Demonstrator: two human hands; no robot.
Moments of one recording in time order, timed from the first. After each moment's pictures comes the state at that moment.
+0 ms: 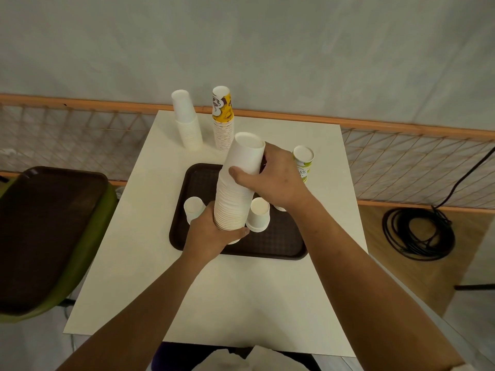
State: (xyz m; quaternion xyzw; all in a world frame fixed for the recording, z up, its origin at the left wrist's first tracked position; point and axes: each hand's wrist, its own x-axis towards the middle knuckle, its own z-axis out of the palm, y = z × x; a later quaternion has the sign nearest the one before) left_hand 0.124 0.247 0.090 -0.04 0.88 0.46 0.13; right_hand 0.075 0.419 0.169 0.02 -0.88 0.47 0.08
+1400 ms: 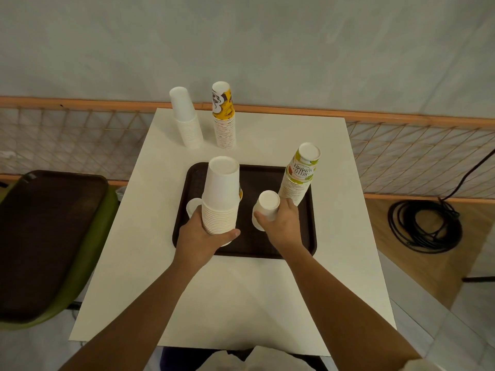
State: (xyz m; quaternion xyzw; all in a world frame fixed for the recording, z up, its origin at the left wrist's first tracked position) left_hand 0.111 0.214 0.049 -0.05 0.87 0.47 0.10; right_hand 0.106 0.422 -0.013 -0.24 -0.88 0.41 0.03
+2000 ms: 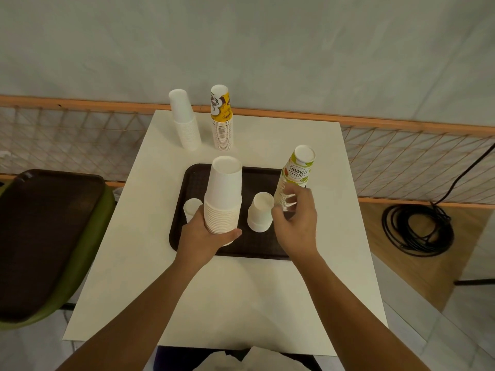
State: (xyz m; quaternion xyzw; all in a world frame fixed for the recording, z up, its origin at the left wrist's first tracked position) left_hand 0.117 0.225 0.060 -0.05 0.87 0.47 0.11; right_hand 0.142 0.432 0.073 -0.17 -0.82 0.52 0.19
